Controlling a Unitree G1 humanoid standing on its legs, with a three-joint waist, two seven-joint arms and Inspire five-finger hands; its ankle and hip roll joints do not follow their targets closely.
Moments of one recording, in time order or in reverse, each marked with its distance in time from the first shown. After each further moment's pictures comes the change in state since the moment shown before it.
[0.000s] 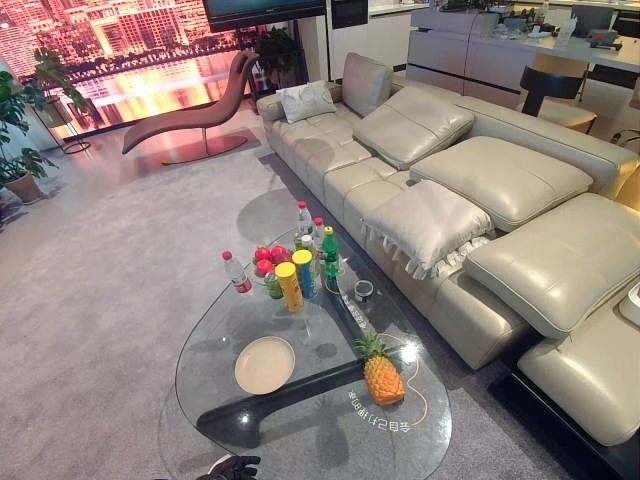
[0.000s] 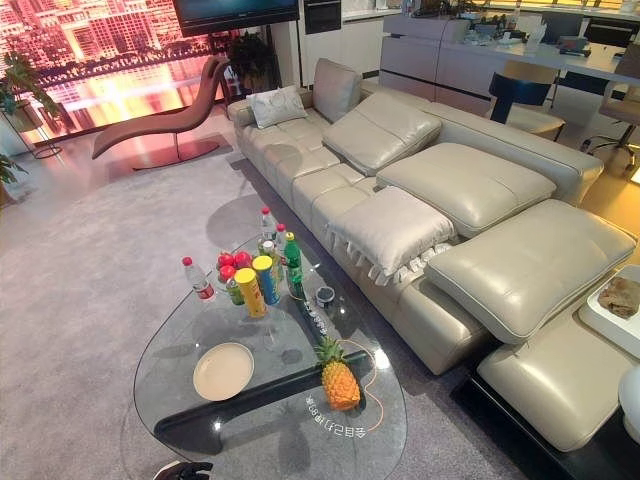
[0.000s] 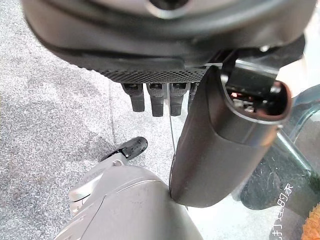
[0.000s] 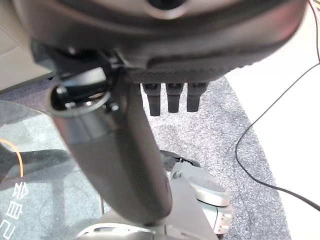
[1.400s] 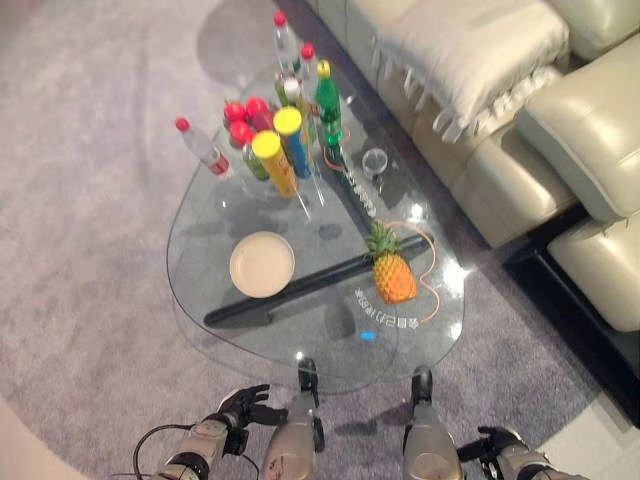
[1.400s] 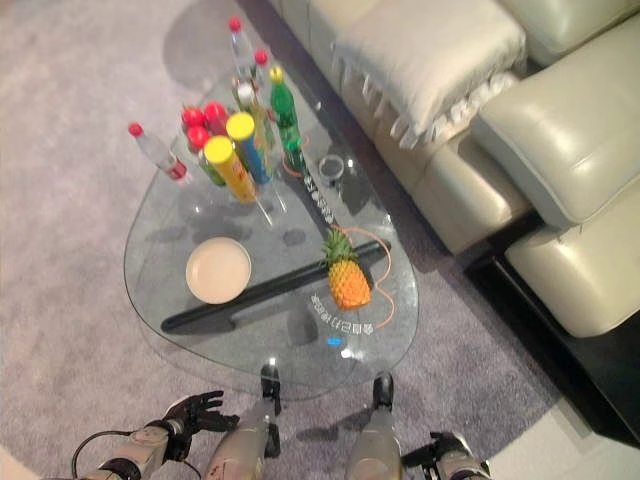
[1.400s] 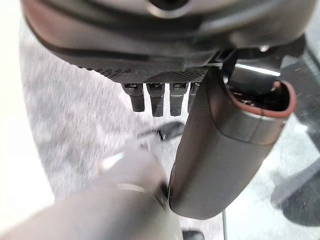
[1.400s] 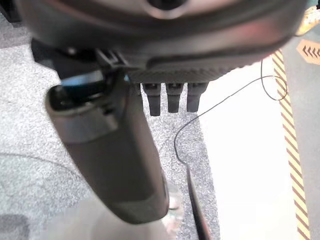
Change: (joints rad) left arm -0.237 0.021 0.000 -0.067 -0.366 -0.001 -0.121; right arm -0.263 -0.084 0.003 -0.053 0.062 -0.028 -0.022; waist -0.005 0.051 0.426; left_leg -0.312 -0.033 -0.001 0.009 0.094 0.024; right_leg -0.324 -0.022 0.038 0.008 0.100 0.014
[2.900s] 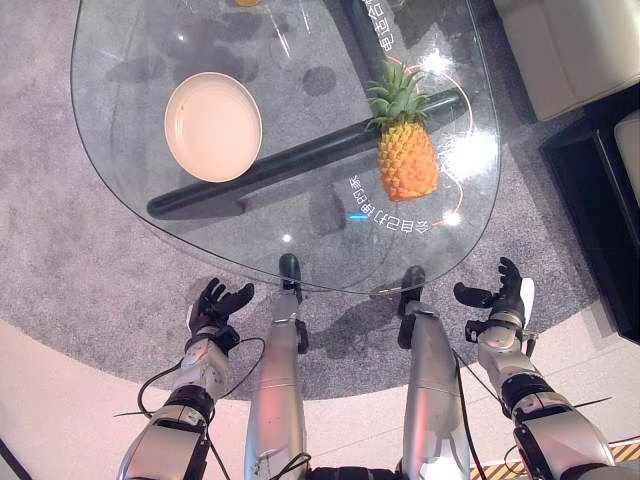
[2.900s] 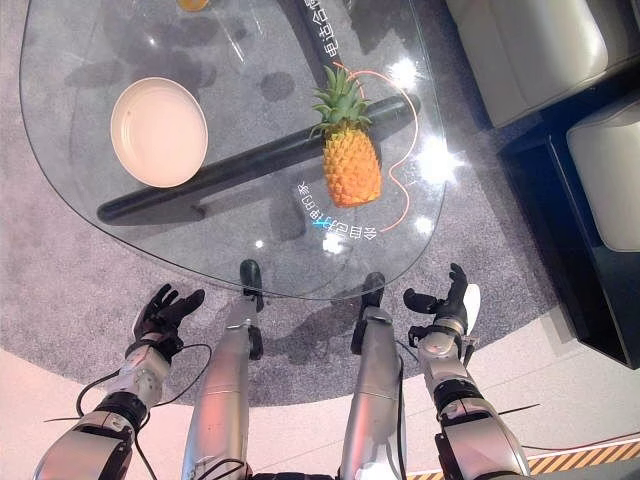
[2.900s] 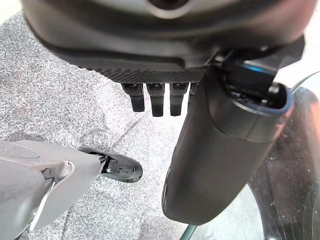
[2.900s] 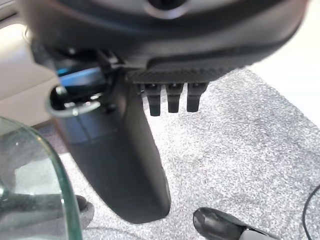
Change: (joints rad) left arm -0.172 0.024 0.189 -0.136 -0.467 -0.169 0.392; right arm -0.227 -0.019 0.000 -0.264 0.126 -0.277 -0.396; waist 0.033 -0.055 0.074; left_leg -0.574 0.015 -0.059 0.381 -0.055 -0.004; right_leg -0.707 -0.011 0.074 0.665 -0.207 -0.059
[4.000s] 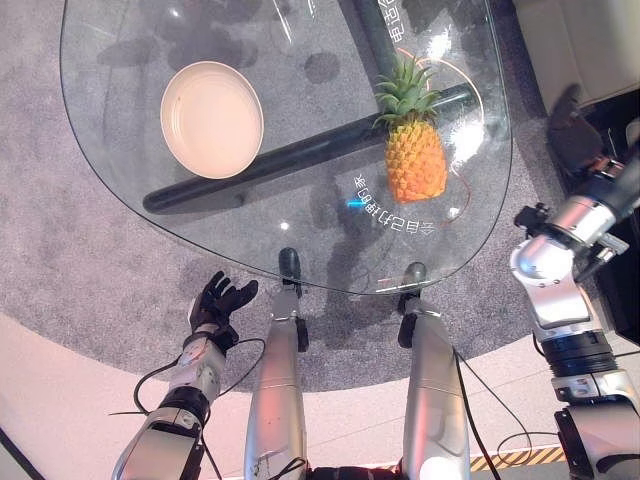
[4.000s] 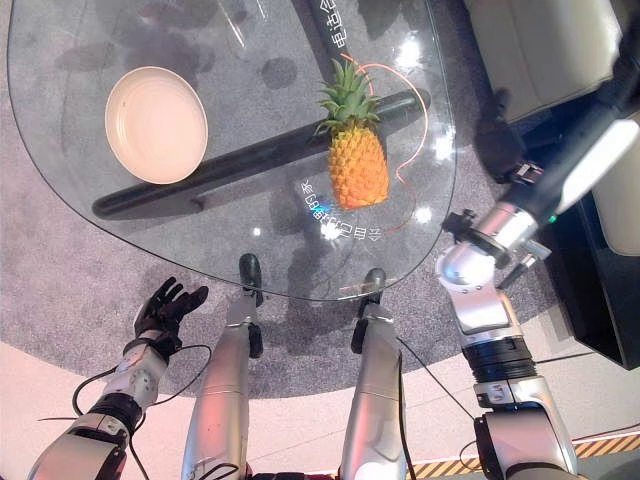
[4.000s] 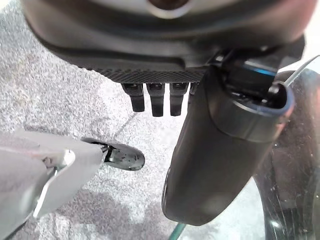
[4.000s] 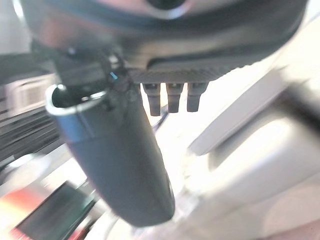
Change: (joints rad) left arm 0.020 0.005 -0.032 -0.061 0.004 -0.019 -0.050; right arm -0.074 -0.194 0.002 -0.951 -0.407 -0.018 -0.435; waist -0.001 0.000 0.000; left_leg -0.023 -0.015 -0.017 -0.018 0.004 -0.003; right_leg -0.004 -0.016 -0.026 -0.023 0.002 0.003
